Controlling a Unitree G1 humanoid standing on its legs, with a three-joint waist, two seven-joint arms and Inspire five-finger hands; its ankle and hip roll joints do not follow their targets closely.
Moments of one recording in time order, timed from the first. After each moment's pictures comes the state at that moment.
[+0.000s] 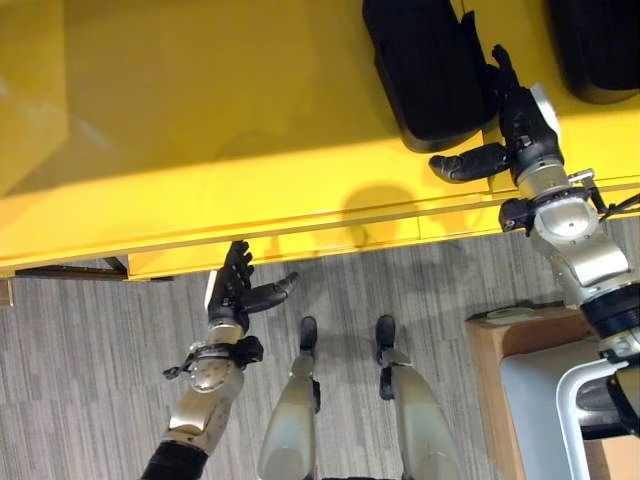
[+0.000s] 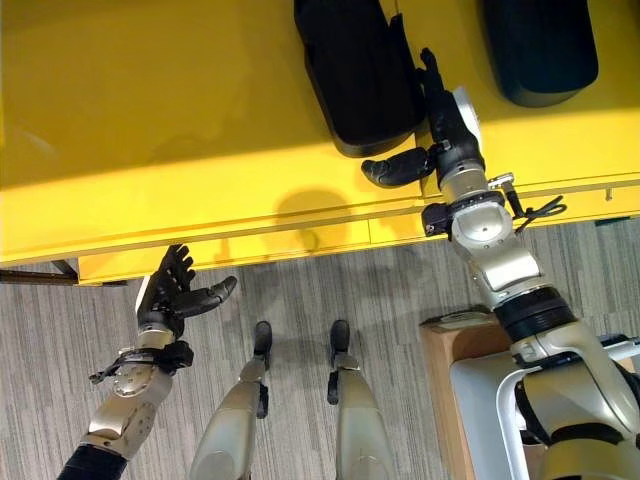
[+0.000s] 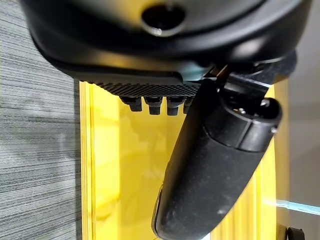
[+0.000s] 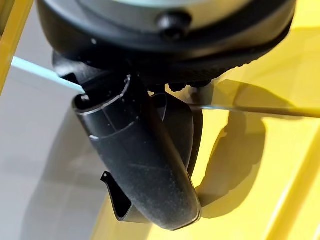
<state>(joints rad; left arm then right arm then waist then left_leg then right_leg) -0.06 0.41 -0.17 0.11 -0.51 -0.13 0.28 -0.89 -0.84 0.47 0.40 0.47 -0.08 -0.17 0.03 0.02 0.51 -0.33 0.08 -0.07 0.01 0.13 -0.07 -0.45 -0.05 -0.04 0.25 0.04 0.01</state>
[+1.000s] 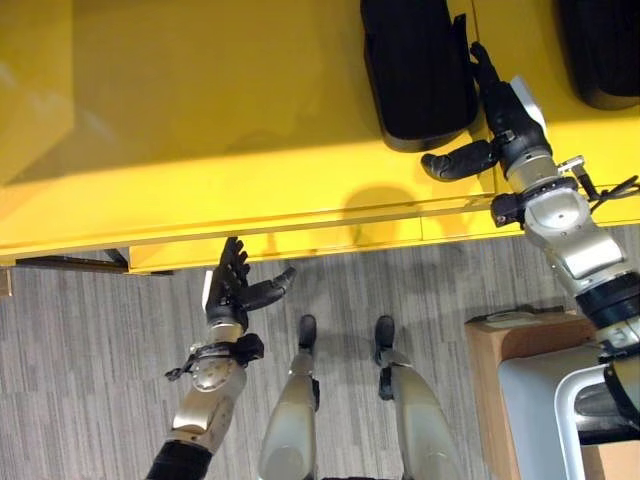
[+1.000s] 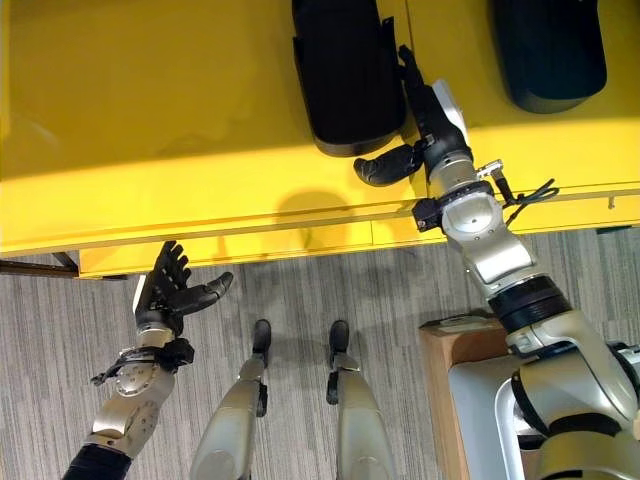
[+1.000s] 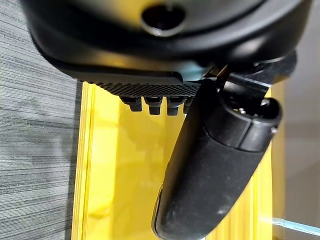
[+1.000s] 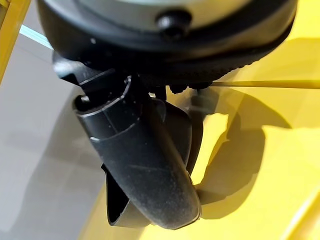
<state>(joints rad) -0.07 0.38 -0.15 0.11 -0.51 -0.14 0.32 -0.95 -0.81 0.51 0.42 0.40 -0.06 -0.17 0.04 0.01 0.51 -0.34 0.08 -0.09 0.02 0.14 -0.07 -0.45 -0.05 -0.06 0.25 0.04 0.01</state>
